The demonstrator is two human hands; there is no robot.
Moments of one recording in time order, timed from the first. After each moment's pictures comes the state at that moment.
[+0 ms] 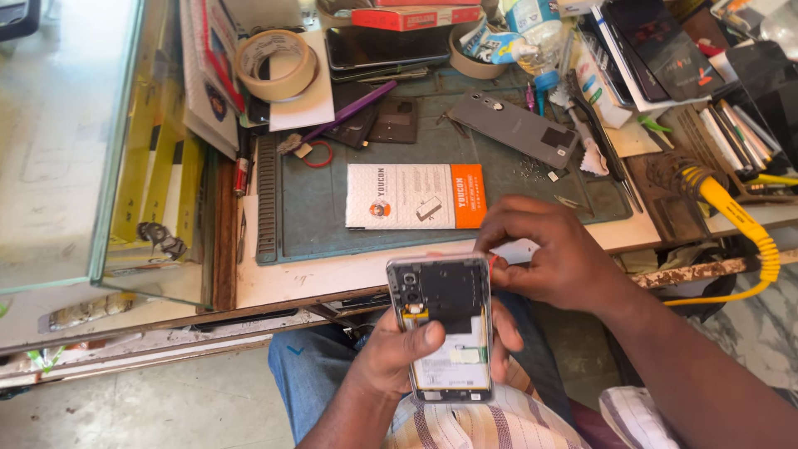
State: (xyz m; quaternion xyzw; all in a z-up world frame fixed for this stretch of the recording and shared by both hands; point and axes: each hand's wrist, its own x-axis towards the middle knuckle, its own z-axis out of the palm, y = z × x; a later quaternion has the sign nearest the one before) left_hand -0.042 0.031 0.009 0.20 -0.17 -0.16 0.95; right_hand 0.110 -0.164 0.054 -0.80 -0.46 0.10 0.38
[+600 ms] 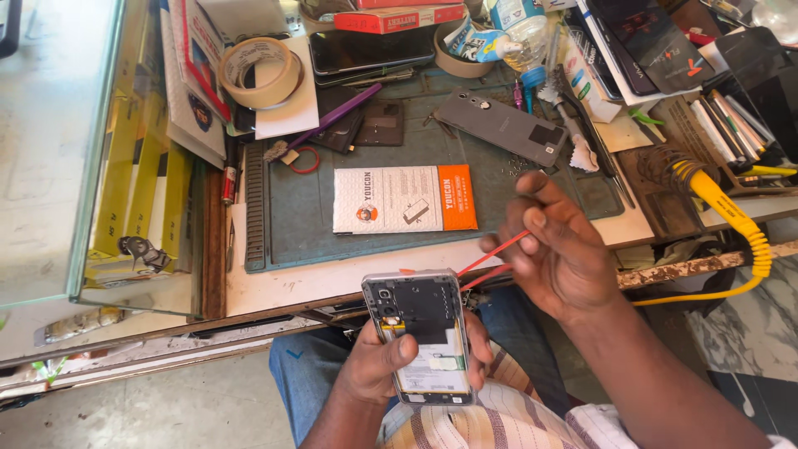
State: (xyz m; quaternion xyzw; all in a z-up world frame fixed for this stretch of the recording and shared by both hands) left_hand -0.046 0.030 -0.010 0.21 -0.19 -0.14 0.95; right_hand 0.093 -0.165 0.034 -0.31 -0.20 0.28 0.88
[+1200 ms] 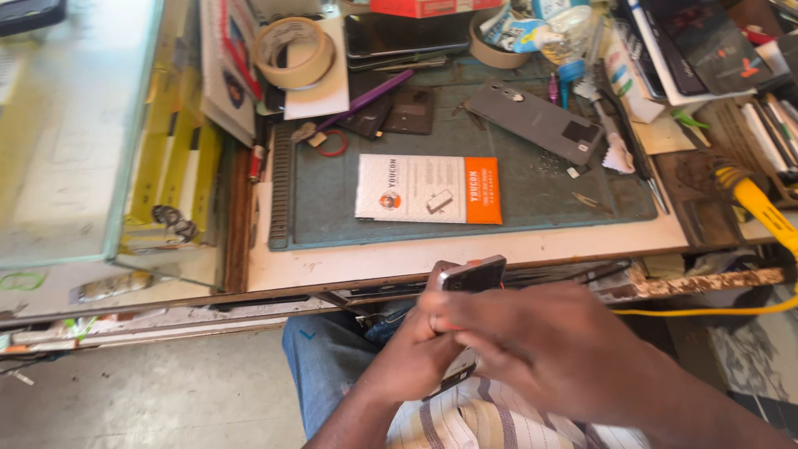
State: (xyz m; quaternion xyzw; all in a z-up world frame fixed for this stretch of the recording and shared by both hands) left_hand -0.048 0.014 0.000 0.63 -0.13 0.04 0.76; right_hand 0.028 -0.143 0.112 -0.71 -0.57 -0.01 0.41
